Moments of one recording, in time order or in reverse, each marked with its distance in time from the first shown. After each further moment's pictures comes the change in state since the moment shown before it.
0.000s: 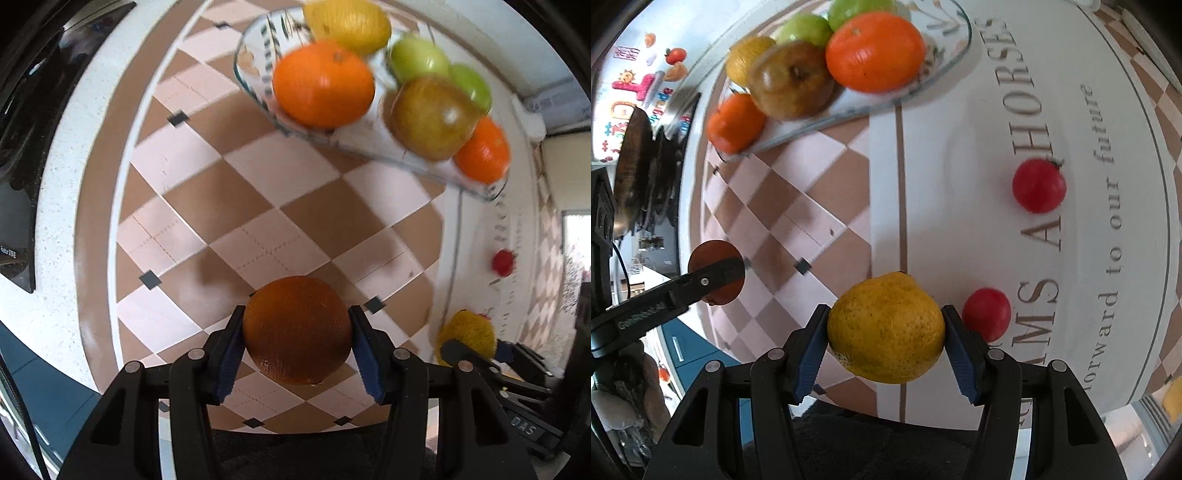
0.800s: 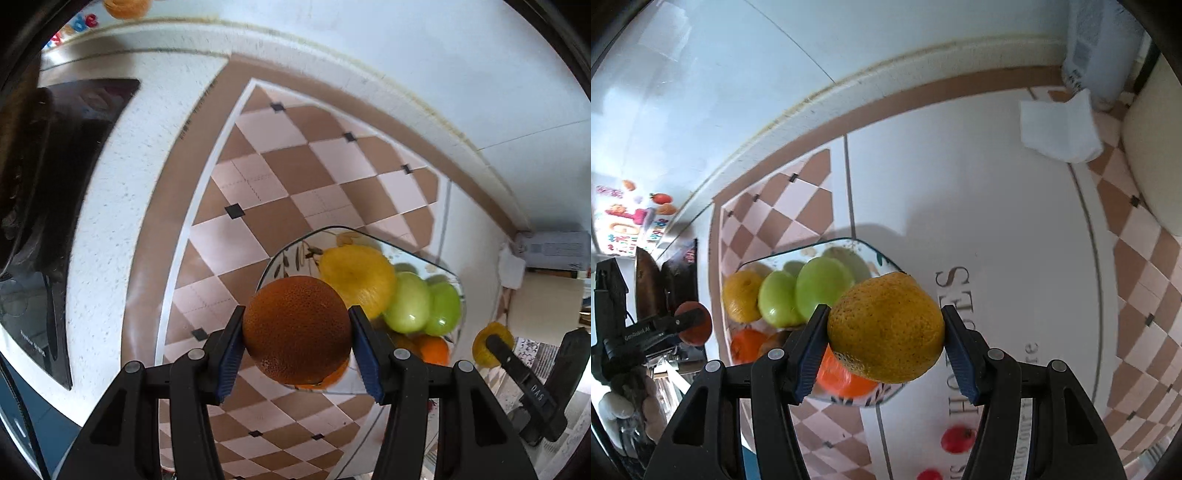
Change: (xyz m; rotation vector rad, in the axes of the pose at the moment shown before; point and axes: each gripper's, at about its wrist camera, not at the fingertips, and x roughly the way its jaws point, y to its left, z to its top) left arm -0.058 0.044 0.171 -0.148 -0.053 -0.073; right arm -0.087 -0.044 0.193 0.112 -0.205 0.017
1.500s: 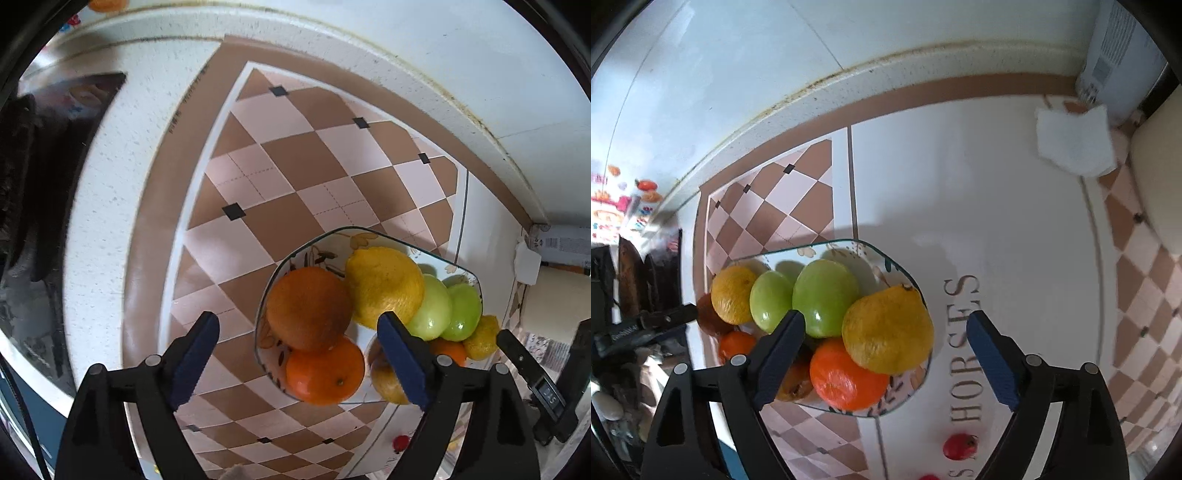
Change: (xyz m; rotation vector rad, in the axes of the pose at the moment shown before) left arm 0.004 -0.001 0.008 0.030 0.033 0.060; right arm 0.010 0.030 -0.001 -0.062 0.000 -0.108
